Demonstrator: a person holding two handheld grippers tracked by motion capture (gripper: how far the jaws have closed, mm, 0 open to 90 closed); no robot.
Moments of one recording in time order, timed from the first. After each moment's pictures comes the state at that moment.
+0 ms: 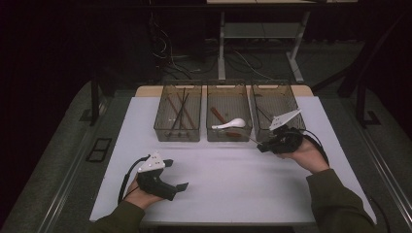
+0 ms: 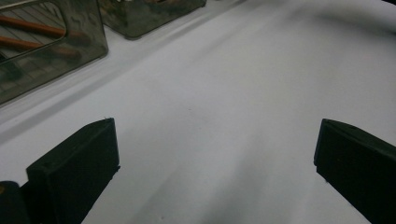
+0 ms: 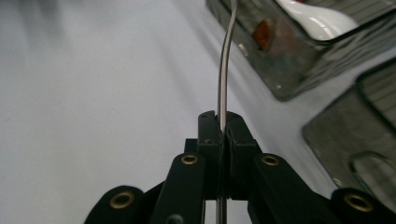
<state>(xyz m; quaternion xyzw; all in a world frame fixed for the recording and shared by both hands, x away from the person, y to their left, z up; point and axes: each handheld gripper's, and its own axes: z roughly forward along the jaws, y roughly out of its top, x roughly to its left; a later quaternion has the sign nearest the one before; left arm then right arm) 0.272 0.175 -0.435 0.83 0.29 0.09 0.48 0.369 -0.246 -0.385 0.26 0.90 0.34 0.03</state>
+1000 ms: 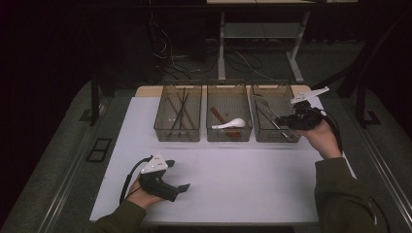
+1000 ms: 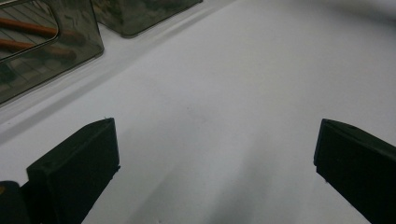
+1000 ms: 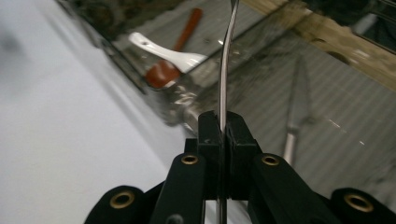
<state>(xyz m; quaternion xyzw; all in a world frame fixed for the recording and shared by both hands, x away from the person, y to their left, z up) 0.271 0.169 -0.438 0.83 0.28 0.09 0.47 0.403 -0.294 -0.347 0.37 0.85 0.37 0.12</state>
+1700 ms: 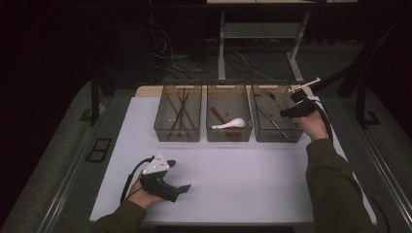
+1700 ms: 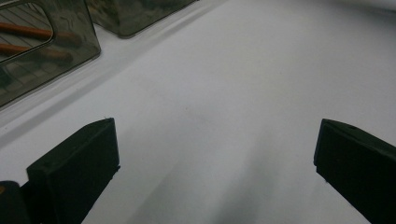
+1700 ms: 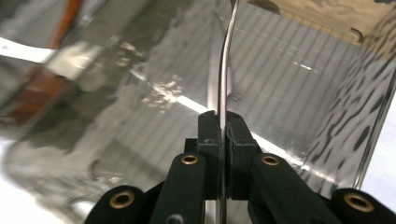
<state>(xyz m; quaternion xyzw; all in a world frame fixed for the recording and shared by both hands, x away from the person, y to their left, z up) 0.272 0.166 -0.439 0.84 0.27 0.10 0.46 0.474 -0.310 -0.382 0.49 0.81 0.29 0.12</state>
